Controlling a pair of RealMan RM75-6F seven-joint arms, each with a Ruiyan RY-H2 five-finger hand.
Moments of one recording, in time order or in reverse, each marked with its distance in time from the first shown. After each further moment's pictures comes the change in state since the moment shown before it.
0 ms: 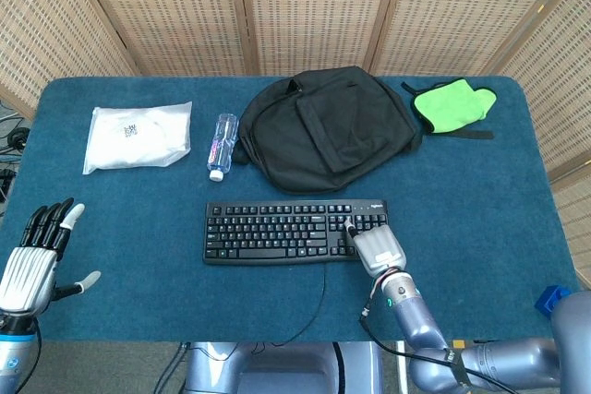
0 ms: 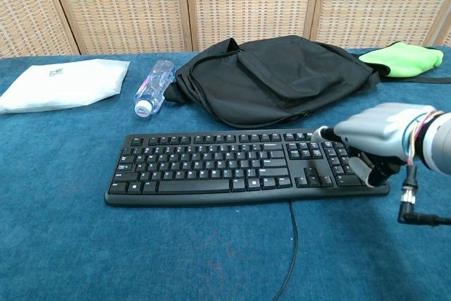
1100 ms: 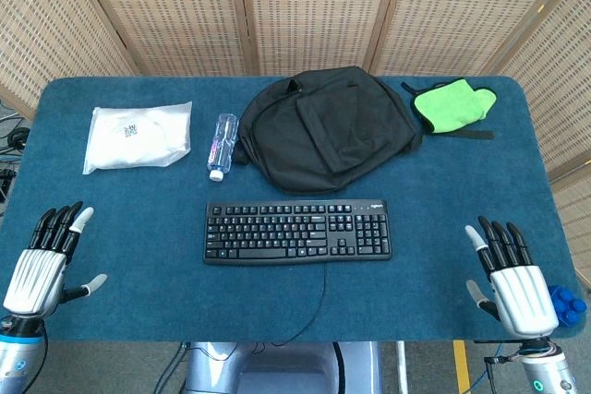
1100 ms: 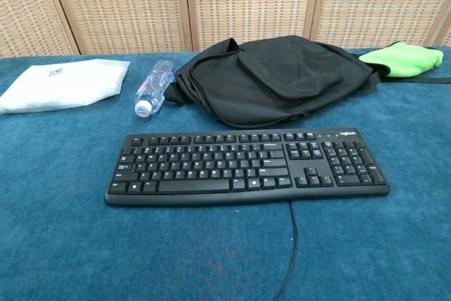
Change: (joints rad) left arm 0.000 -0.022 0.010 0.002 0.019 0.001 0.046; right arm -0.648 0.271 -0.274 0.281 -1.064 0.571 0.827
